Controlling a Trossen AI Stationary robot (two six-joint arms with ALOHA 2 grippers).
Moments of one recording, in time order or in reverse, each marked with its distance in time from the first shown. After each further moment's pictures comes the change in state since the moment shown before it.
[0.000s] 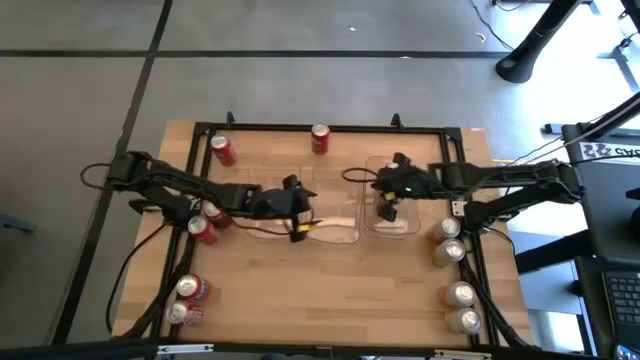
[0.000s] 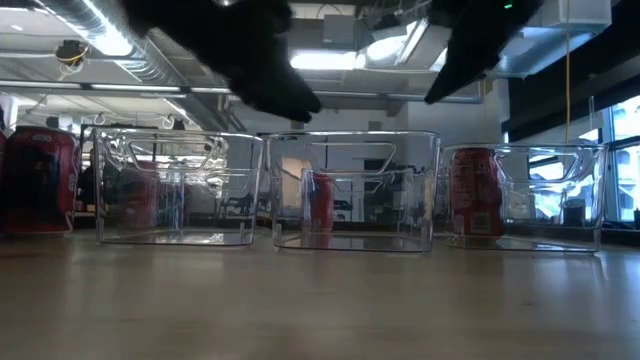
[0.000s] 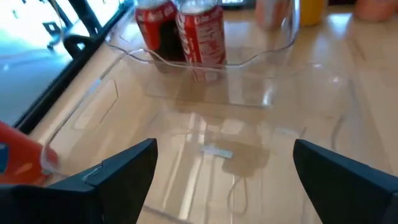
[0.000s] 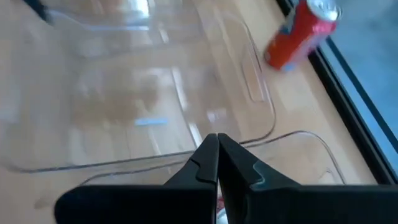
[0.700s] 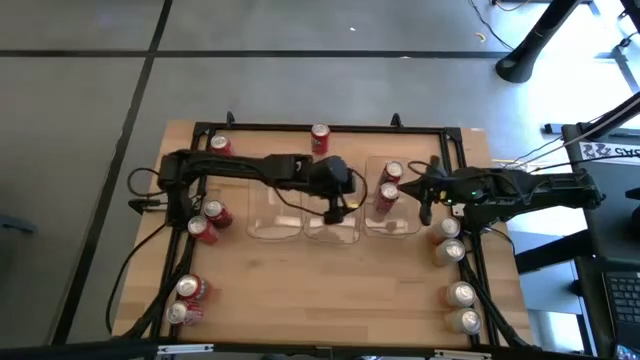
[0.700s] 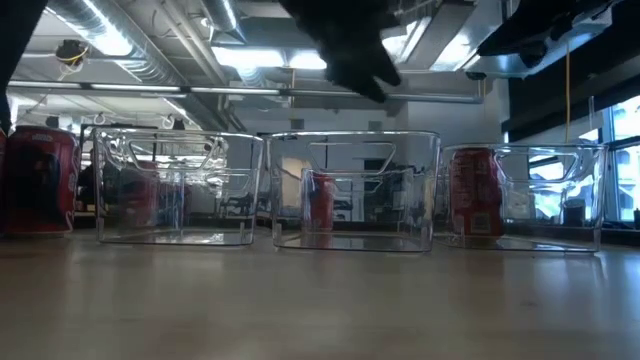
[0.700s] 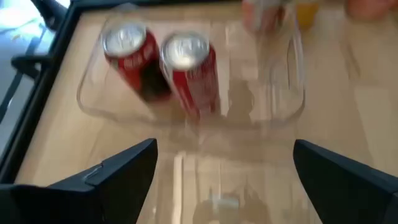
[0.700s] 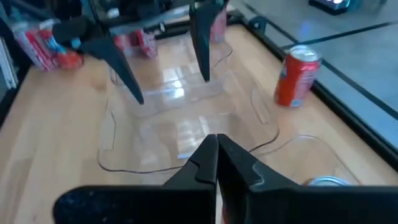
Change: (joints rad) left arm 0.155 0.395 0.795 -0.640 0.253 0.113; right arm 0.112 -0.517 -0.266 0.130 0.006 0.124
